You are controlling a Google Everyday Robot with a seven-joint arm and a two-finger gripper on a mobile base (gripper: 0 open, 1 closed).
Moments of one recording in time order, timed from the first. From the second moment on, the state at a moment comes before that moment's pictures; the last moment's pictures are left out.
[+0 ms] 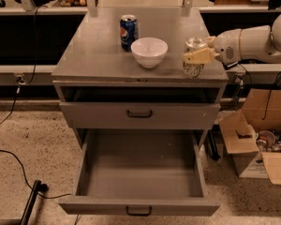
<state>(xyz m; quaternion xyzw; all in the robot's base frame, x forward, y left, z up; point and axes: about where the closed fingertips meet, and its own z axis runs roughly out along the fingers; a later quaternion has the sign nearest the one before) 0.702 -0.176 0.893 -0.42 0.72 0.27 0.48</state>
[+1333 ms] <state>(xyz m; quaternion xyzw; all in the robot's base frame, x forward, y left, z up) 0.705 -0.166 0.888 -0.44 0.72 0.27 0.47</state>
